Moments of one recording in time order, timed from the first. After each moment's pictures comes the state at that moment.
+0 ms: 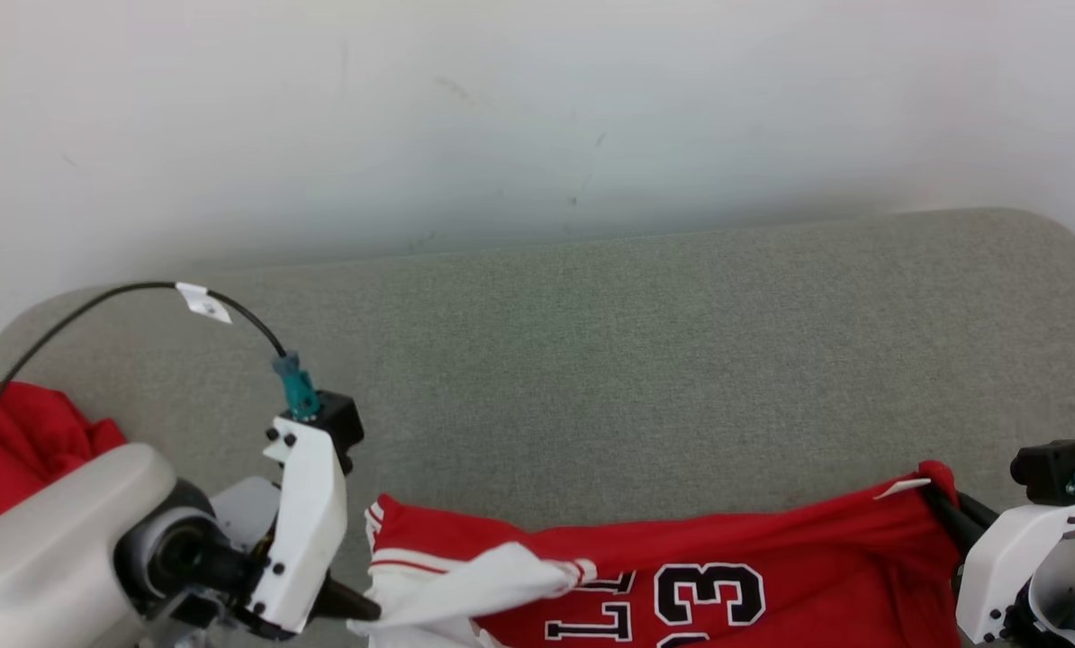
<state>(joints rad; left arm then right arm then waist) -0.84 0.80 -1.08 0.07 -1.39 -0.01 1.05 -0.49 -0.50 0.69 0.64 0.89 0.13 0.03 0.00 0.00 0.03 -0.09</state>
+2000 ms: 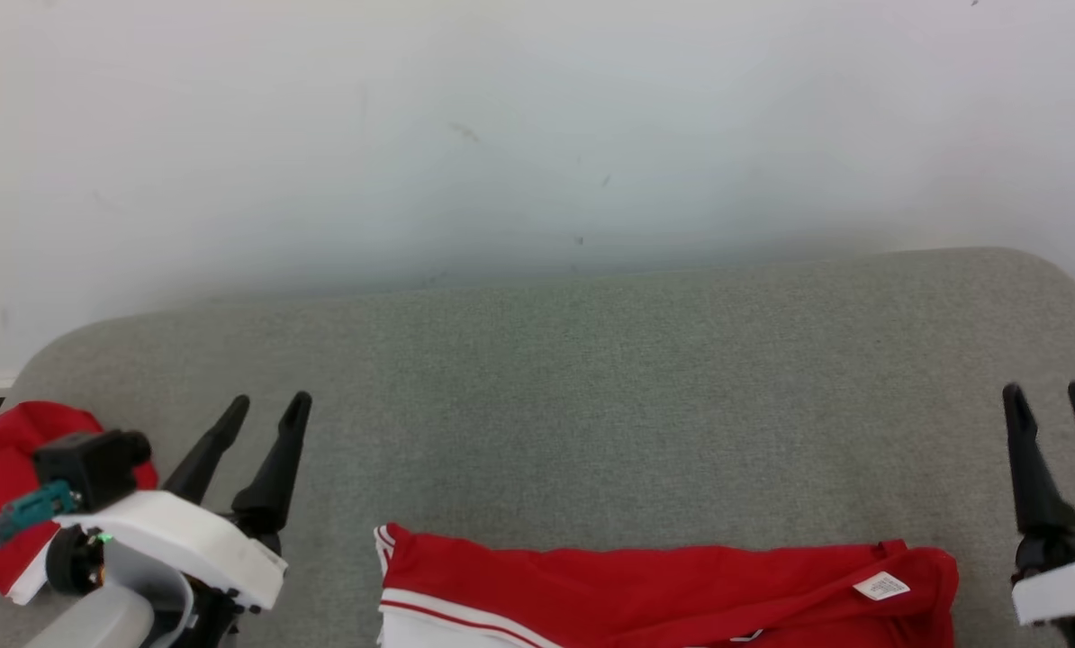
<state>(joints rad) -0.39 0.73 -0.70 0.01 -1.14 0.20 -0.24 -0.23 -0.43 0.19 0.24 0.71 0.13 -0.26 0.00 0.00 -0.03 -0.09</state>
